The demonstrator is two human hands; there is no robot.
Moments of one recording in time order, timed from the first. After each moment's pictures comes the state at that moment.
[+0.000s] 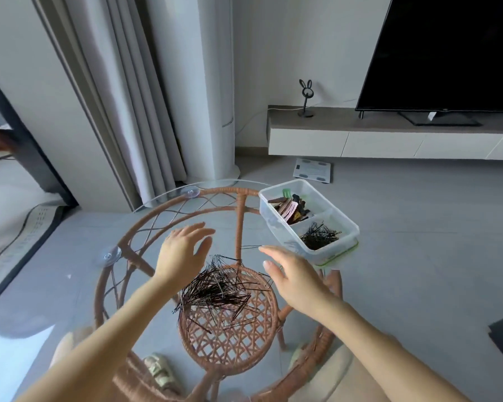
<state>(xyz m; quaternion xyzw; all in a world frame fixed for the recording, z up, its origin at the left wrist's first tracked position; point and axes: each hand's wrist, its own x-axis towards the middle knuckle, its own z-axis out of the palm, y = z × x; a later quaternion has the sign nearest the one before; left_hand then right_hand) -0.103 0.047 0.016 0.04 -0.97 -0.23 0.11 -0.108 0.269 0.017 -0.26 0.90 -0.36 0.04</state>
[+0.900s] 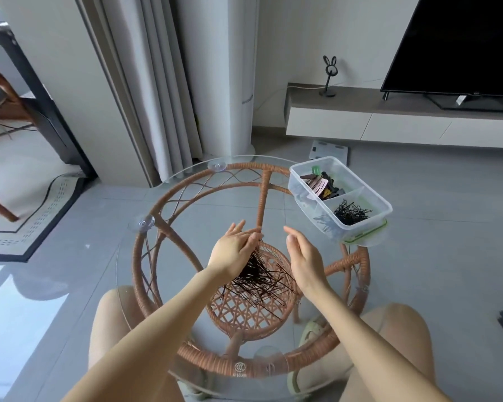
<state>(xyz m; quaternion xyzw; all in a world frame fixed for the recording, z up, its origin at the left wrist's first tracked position) -0.090 0.057 -0.049 -0.04 -0.94 -0.35 0.00 -0.094 0.224 -0.042 -0.08 0.85 -0.52 0.01</state>
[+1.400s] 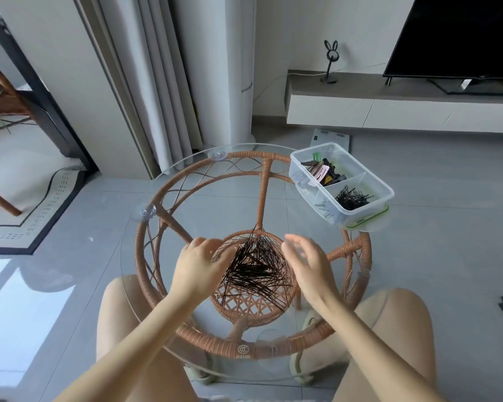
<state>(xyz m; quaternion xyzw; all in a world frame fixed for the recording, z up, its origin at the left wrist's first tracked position) -0.012 0.034 -0.017 0.13 -0.94 -0.32 0.02 -0.049 0.234 -0.026 -0.07 0.85 -0.51 0.04</state>
